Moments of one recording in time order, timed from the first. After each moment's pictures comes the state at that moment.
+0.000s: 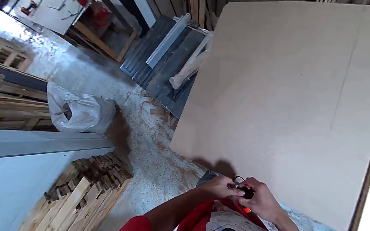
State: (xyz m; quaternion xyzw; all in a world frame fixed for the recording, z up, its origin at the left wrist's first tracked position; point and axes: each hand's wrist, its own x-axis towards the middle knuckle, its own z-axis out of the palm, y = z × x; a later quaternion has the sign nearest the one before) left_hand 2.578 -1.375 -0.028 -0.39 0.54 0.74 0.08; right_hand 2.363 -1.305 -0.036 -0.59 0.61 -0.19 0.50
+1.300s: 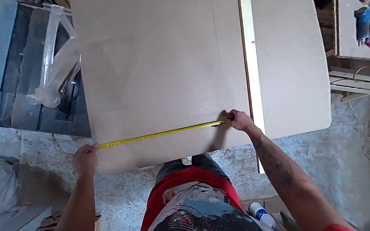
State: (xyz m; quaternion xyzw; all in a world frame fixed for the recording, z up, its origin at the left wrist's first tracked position) left_hand 2.734 -1.559 -0.112 -0.78 0.55 0.28 -0.03; right_hand 2.083 -1.301 -0.108 -0.38 0.85 0.05 0.37
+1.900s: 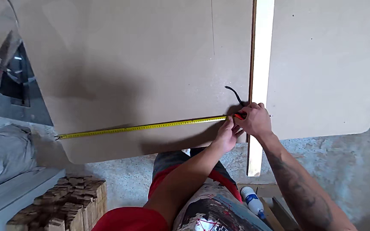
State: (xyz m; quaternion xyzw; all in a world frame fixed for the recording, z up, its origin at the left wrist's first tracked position) left_hand 2.140 -1.240 -0.166 -0.43 -0.04 0.90 -0.12; right_hand 2.003 -1.236 -0.118 -0.44 0.86 0.07 0.27
